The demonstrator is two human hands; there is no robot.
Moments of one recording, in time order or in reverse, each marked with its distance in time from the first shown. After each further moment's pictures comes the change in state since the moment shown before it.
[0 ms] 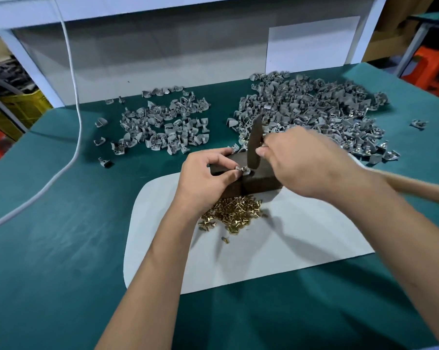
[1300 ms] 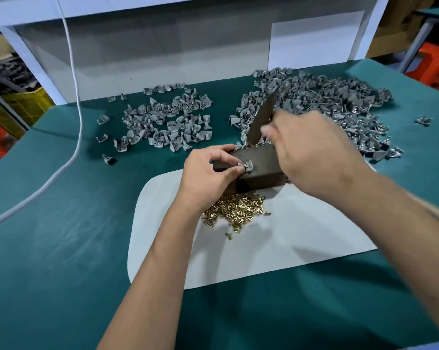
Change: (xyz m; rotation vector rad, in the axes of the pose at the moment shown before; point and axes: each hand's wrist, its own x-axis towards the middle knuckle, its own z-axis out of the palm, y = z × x) left_hand 0.004 -0.006 -0.001 0.009 -0.014 0.000; right_hand -0.008 -0.006 -0.002 0.054 0.293 -0.032
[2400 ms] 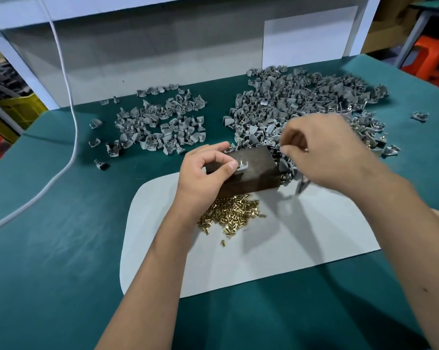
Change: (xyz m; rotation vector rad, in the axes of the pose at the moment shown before) left_hand 0.001 -0.011 0.007 -0.093 0.037 0.069; right_hand 0.003 0.038 0.001 0.130 -0.163 0.188
